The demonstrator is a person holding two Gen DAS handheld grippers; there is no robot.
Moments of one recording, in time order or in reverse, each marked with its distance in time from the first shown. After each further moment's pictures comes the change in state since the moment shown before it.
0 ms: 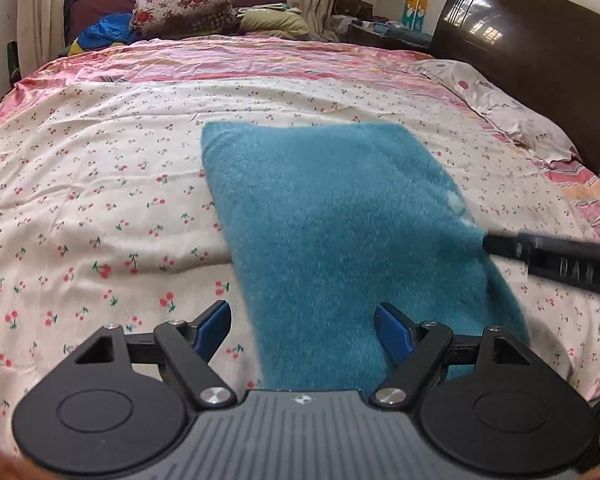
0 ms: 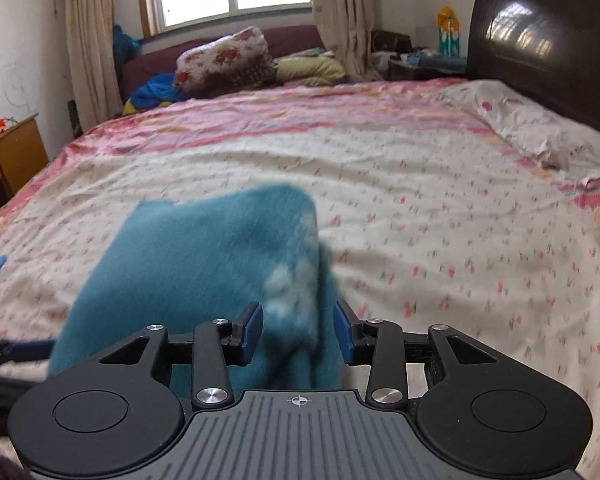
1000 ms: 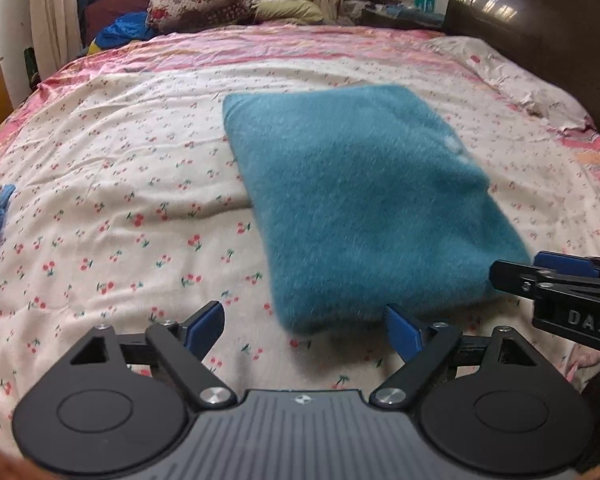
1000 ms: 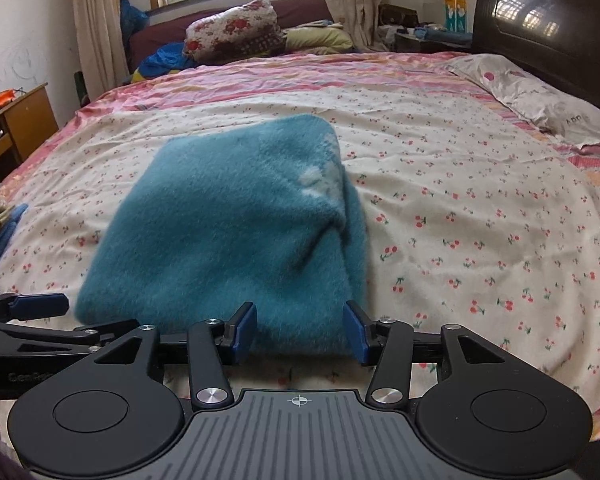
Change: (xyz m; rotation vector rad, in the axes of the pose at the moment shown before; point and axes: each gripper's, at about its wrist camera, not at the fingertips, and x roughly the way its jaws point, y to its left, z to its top) left arm -0.026 -0.012 -0.038 0.037 0.042 0.105; right arm -0.037 0.023 -0.053 -0.011 0.078 0.000
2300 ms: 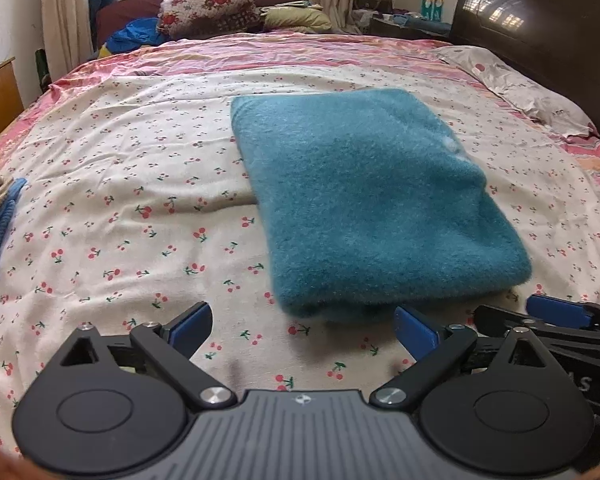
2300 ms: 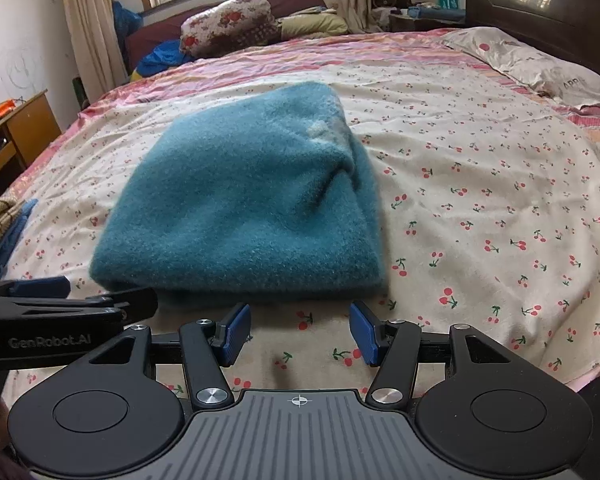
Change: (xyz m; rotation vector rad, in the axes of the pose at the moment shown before) left arm -0.009 -0.004 -0.013 -0.022 -0.044 0.020; right arm -0.006 0.003 -0.031 0.067 0.022 0.030
